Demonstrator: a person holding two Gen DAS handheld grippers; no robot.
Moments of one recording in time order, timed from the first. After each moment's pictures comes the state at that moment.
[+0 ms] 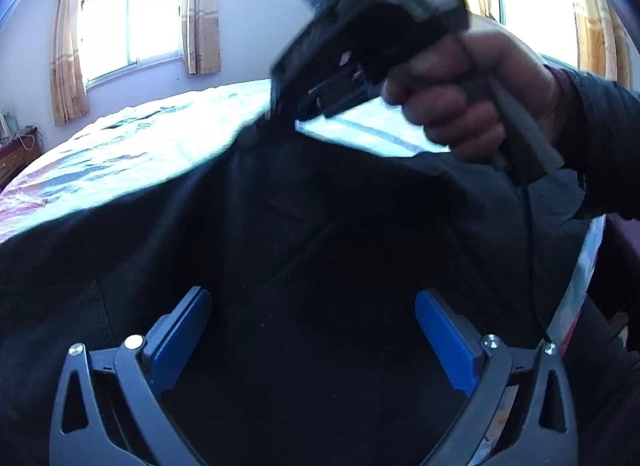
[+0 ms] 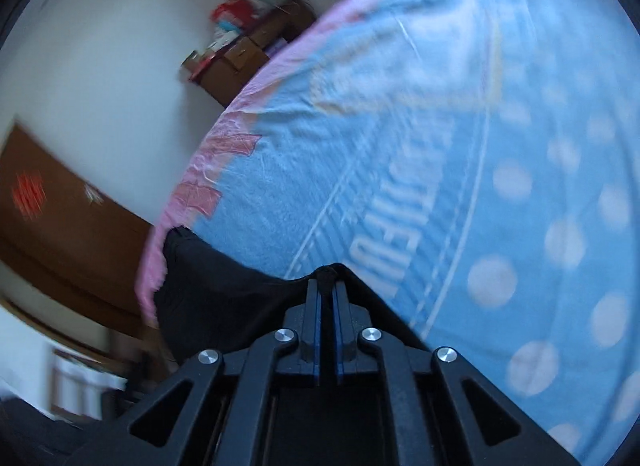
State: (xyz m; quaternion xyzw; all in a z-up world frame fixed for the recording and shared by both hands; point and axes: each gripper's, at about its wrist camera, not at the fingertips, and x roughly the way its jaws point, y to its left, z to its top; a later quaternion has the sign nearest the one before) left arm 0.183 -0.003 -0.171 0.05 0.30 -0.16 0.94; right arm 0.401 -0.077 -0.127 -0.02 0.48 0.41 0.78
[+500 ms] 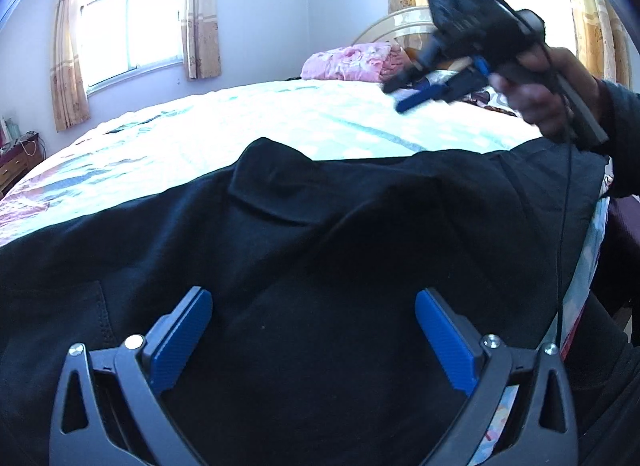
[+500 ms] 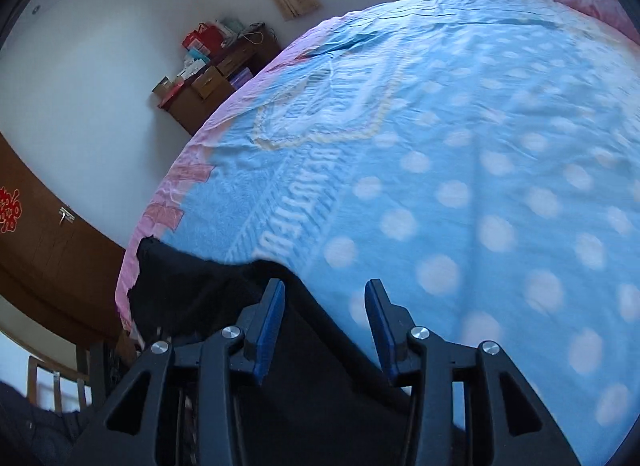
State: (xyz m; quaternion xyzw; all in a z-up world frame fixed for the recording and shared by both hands) left arm 0.183 0.000 -0.172 0.05 0.30 -0.16 0.94; right arm 0.389 -0.220 -0.098 0.05 0.49 0.36 0.80
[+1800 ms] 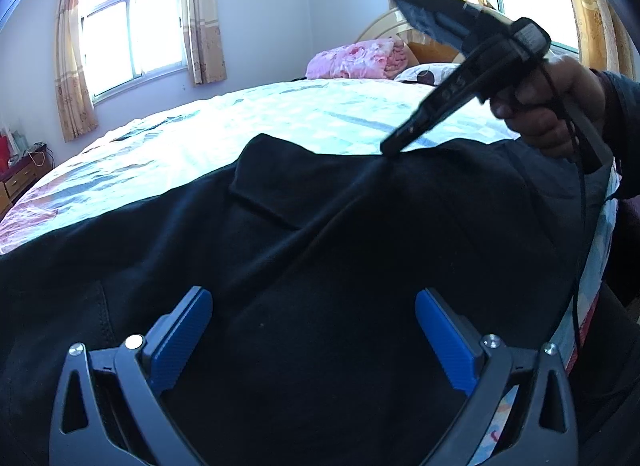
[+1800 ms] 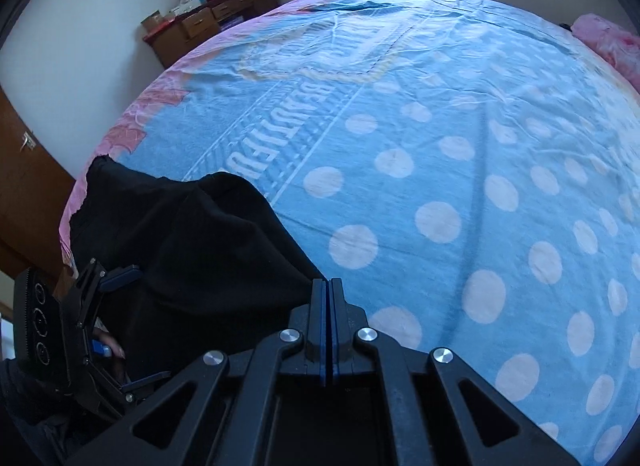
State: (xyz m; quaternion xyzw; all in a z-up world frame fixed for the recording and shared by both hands) left arm 0.172 -0.007 -0.176 0.08 0.29 -0.14 0.94; right arm 0.370 -0.176 -0.135 -0.11 0.50 0.31 0.80
